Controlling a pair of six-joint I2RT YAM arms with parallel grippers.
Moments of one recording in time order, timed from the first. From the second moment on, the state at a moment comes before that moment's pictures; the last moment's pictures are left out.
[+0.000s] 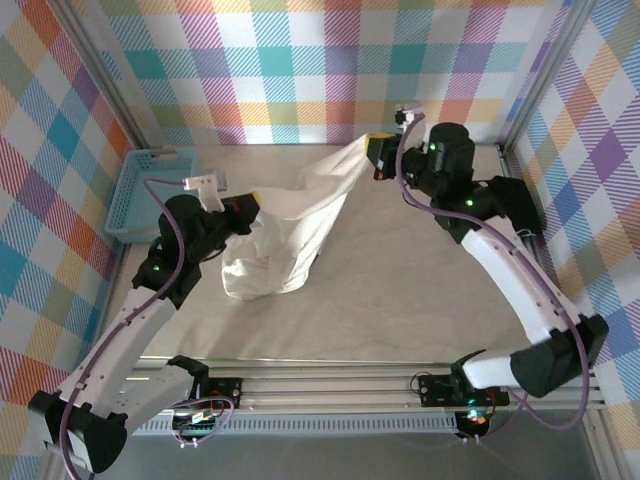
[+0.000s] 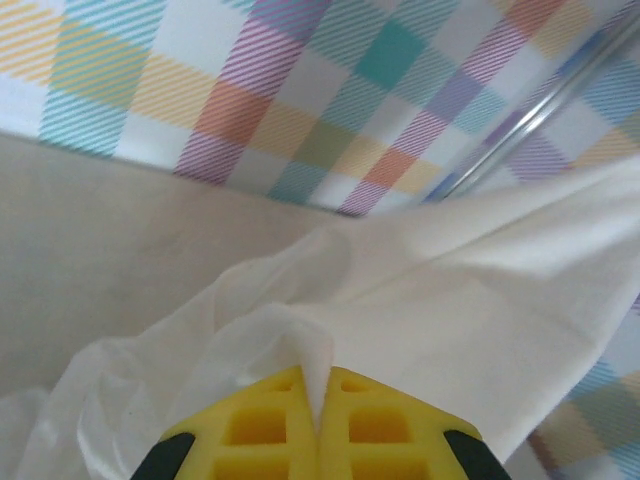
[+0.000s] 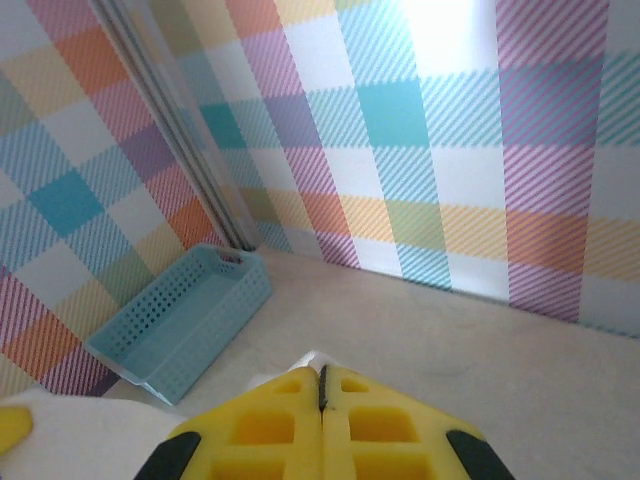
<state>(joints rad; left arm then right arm) -0.36 0.96 0.95 -0.15 0.20 -0.56 0.45 1.33 1.43 -0.24 -0.22 0.24</state>
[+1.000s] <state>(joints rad) -0.40 0.85 1.06 -0.22 0.15 -0.50 0.45 1.17 1.46 -0.46 -0.03 0.09</state>
